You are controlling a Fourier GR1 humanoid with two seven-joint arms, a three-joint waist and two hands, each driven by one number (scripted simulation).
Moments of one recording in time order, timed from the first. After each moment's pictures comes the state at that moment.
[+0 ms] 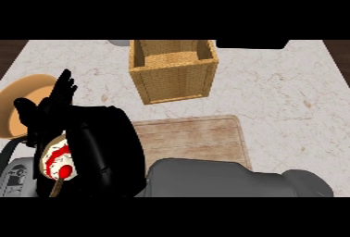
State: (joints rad) left arm -0.23 0.23 0.10 -1.45 0.00 0.08 0.16; right arm -1.10 0.00 0.91 -1.52 0.20 -0.75 0.82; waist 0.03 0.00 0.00
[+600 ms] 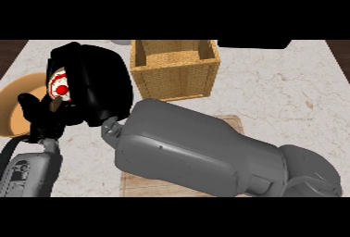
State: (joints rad) left arm -0.26 0.22 0.09 -1.44 -0.01 0.09 0.17; right arm -1.37 0.00 0.84 -1.11 0.03 -0.72 0.73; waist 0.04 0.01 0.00
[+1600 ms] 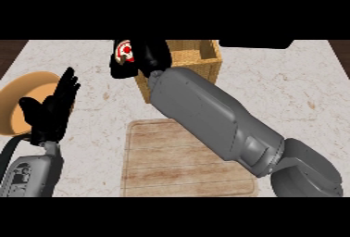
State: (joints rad) left arm -0.24 0.21 0.09 -1.45 -0.02 0.08 0.15; right arm -1.38 0.00 0.74 -0.63 -0.21 -0.54 0.32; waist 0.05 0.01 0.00
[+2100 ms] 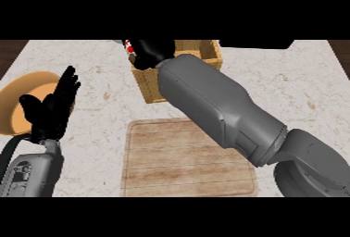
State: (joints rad) left arm -0.25 0.21 0.09 -1.45 -0.02 0.08 0.16; right arm -1.50 -0.02 0.98 -0.44 0.09 -0.54 0.18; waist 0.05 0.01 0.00
